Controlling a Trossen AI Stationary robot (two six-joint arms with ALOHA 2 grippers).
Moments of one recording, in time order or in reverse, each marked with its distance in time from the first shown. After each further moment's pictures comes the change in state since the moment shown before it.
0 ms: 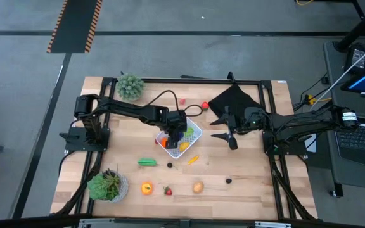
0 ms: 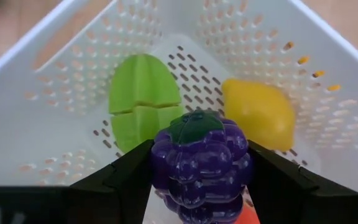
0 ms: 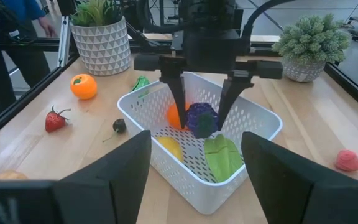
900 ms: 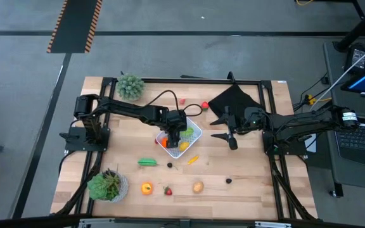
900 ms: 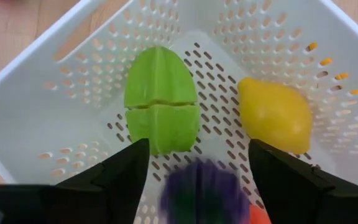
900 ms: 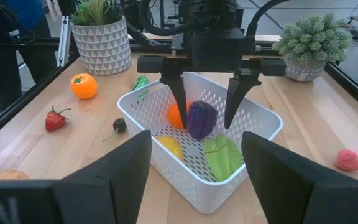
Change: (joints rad) left arm 0.000 0.000 0.000 -0.004 -0.035 -0.034; right arm 0.000 0.000 -0.001 0.000 0.000 0.000
